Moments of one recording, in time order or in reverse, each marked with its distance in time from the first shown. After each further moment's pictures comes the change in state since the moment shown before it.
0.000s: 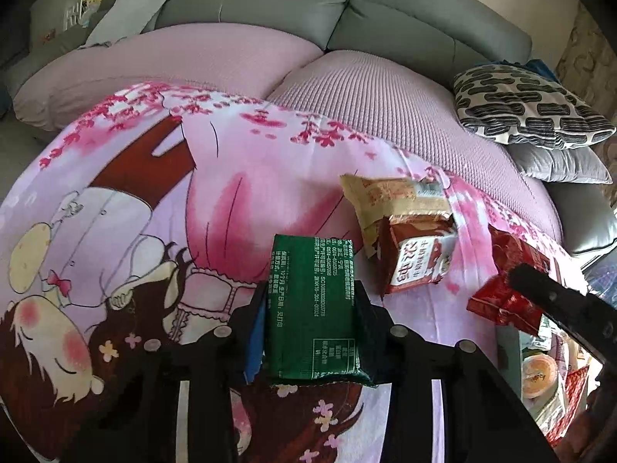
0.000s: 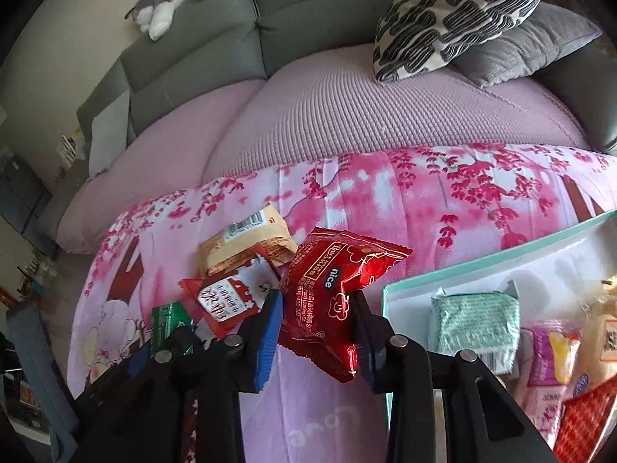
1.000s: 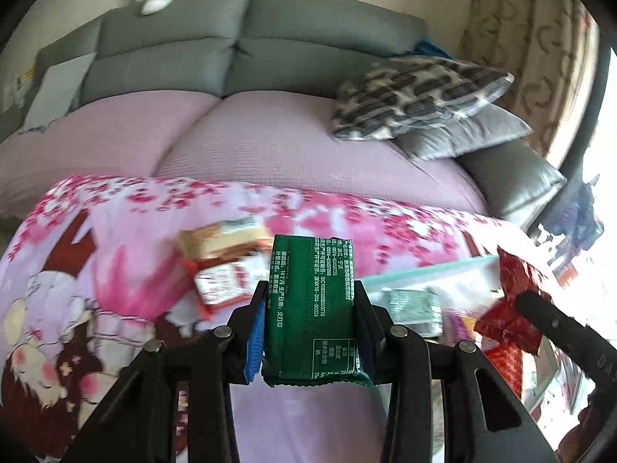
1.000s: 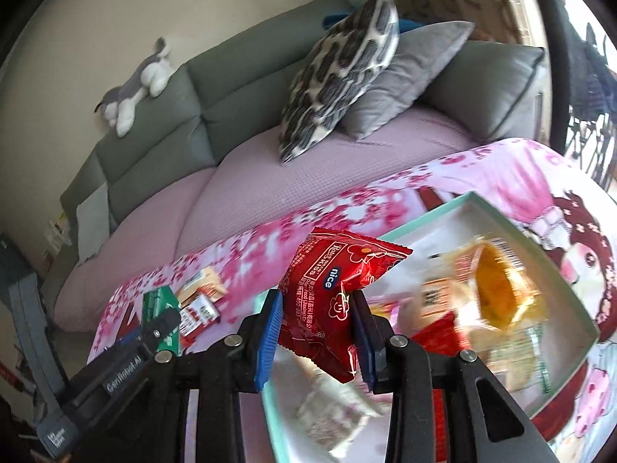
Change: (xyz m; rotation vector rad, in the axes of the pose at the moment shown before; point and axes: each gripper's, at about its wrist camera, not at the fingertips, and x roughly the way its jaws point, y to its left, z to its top) left arm -0.056 -0.125 -0.015 0.264 -0.109 -0.175; right arm -0.127 -0.108 -0.041 0.213 -0.265 -0.082
